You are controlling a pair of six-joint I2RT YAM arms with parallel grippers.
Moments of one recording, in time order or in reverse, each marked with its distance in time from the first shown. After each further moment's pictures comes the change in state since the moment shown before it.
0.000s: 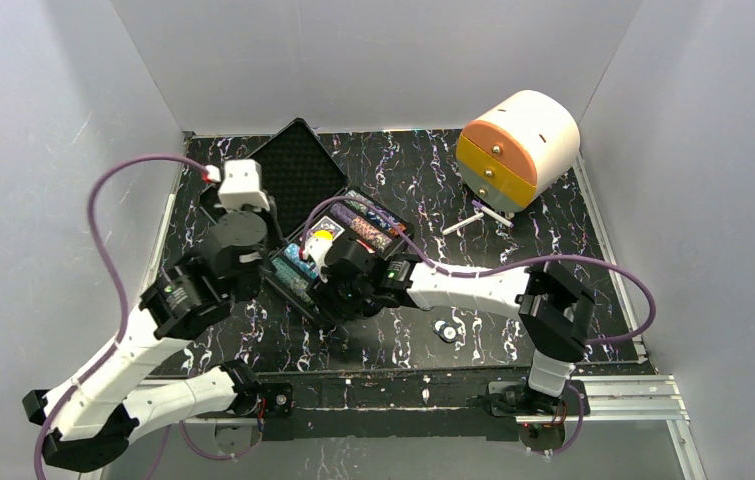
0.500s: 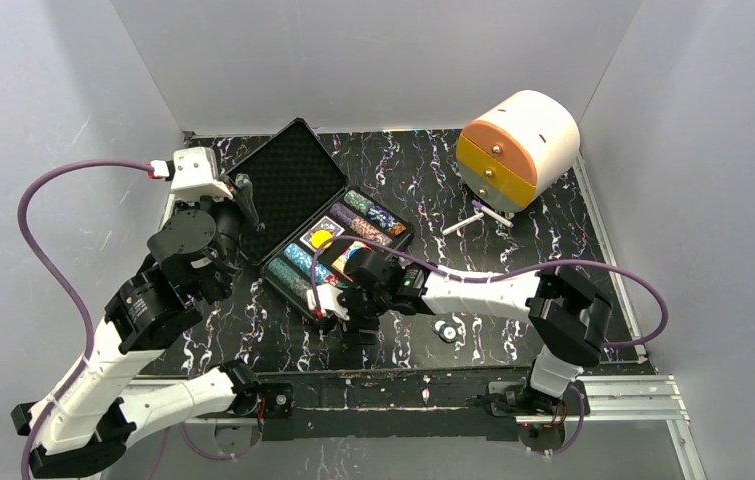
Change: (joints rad) left arm 0.000 -0.036 0.168 0.084 -0.074 0.082; right arm -0.028 -0.079 -0.162 0.013 -0.395 -0.729
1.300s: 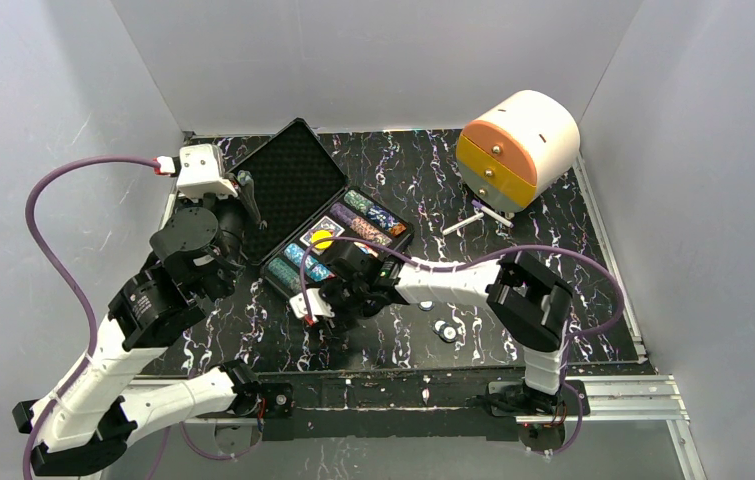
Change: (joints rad) left arm 0.000 0.015 0.002 0.023 0.005 0.049; right arm -0.021 0.174 0.117 0.069 -0.094 -0.402
